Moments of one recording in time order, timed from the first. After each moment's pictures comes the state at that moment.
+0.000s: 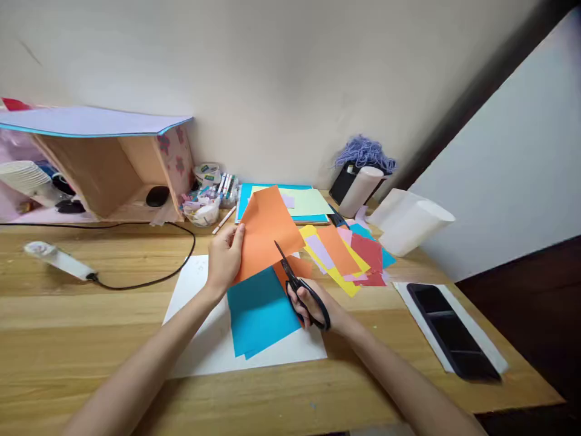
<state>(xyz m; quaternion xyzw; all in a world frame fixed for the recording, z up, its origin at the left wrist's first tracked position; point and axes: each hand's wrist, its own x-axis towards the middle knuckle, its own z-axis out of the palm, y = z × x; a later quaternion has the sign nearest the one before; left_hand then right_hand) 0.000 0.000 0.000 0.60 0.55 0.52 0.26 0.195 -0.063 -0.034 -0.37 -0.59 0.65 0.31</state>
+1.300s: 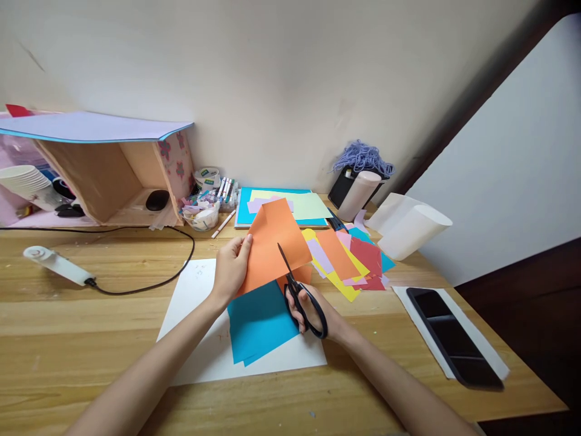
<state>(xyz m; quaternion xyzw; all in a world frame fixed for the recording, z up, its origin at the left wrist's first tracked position) 0.010 -0.008 -0.002 0.60 0.55 0.49 0.30 0.192 -0.067 -0.038 -0.40 -0.60 0.61 0.31</state>
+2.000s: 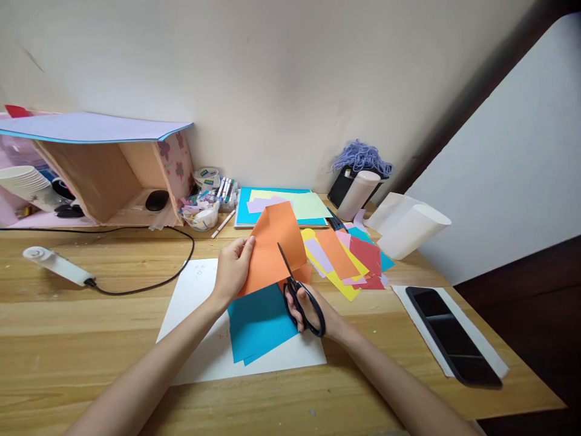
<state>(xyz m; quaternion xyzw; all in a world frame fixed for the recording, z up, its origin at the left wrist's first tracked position) 0.012 -0.010 -0.005 0.61 0.55 0.48 0.31 0.191 -0.065 -0.042 -0.42 -0.59 0.62 0.30</state>
